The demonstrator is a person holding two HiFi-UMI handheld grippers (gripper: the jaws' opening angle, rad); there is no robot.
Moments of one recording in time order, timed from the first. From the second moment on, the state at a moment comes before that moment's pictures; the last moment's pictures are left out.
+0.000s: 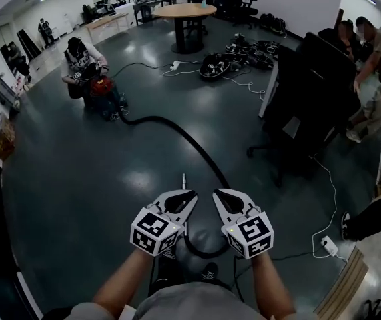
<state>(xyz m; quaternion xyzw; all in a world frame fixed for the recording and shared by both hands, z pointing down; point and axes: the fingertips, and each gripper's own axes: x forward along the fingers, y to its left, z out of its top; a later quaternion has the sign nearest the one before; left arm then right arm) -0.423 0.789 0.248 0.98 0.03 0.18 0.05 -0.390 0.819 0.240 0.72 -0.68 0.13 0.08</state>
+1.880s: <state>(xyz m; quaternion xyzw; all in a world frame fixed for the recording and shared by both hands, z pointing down) -0.458 0.692 1.065 0.83 0.05 0.53 0.15 -0.394 0.784 0.921 0.65 -0.62 0.40 0.14</state>
